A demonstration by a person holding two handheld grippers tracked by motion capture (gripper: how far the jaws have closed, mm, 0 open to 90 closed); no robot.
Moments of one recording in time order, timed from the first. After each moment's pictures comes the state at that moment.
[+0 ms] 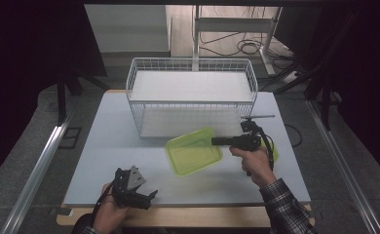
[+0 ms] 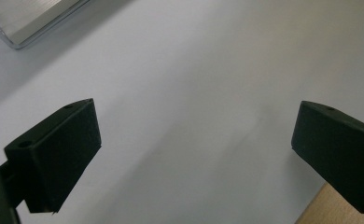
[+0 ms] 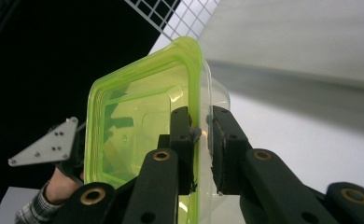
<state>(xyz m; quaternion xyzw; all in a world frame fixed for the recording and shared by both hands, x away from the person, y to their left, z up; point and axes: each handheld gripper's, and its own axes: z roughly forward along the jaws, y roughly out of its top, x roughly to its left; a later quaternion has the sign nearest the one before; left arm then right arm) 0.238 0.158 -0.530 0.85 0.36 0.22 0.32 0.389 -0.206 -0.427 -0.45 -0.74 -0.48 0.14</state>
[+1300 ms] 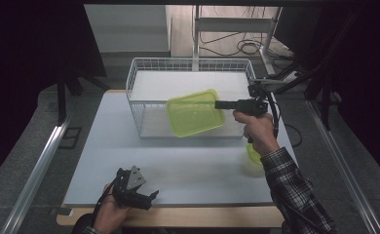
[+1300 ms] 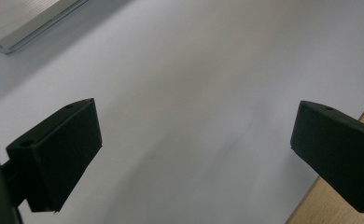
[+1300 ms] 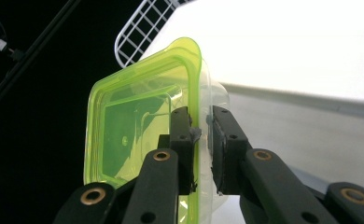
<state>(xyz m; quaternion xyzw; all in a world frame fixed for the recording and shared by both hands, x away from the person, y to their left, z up) 0.238 0.157 -0.528 0.84 0.36 0.21 0.34 0.432 -0.201 -0.339 -0.46 -0.71 -0.53 0.10</state>
